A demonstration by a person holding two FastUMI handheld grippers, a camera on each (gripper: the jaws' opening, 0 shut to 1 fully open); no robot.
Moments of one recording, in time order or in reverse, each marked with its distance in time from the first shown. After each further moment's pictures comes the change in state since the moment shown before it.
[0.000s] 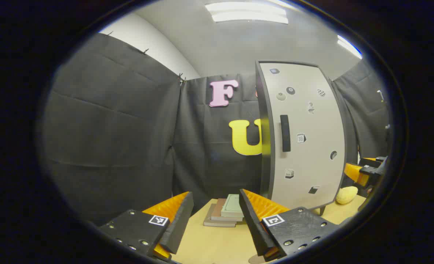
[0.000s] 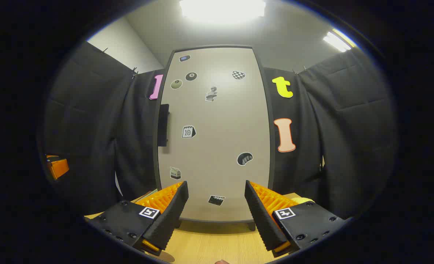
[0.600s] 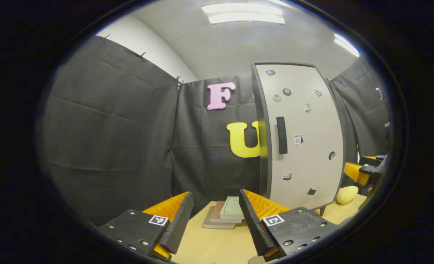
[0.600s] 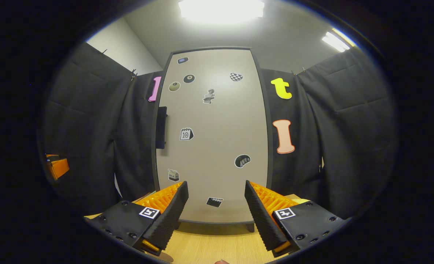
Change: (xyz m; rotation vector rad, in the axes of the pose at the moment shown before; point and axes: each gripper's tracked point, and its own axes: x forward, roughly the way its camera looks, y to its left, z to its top) left arm -0.001 -0.007 0.008 0.021 -0.023 -0.004; right arm 0.002 -0.004 0.003 0.003 -0.013 0.001
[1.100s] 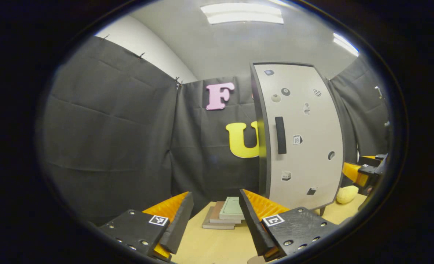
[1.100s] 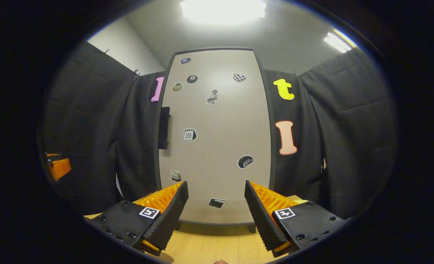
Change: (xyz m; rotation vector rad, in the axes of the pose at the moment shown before) left arm 0.001 -0.003 0.000 0.004 -0.005 -0.010; right arm 0.004 0.010 0.003 -0.003 -0.008 0.026
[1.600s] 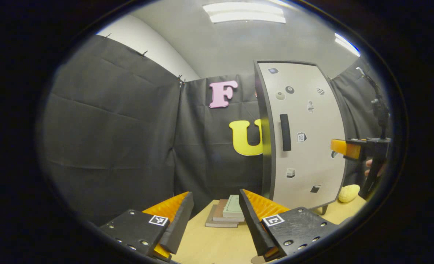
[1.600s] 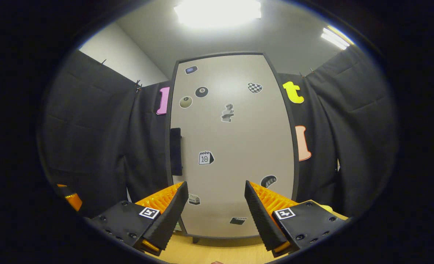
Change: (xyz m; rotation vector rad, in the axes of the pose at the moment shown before) left arm 0.000 0.024 -0.013 -0.009 0.026 0.025; right arm 0.049 0.048 0.060 0.072 -0.052 0.068
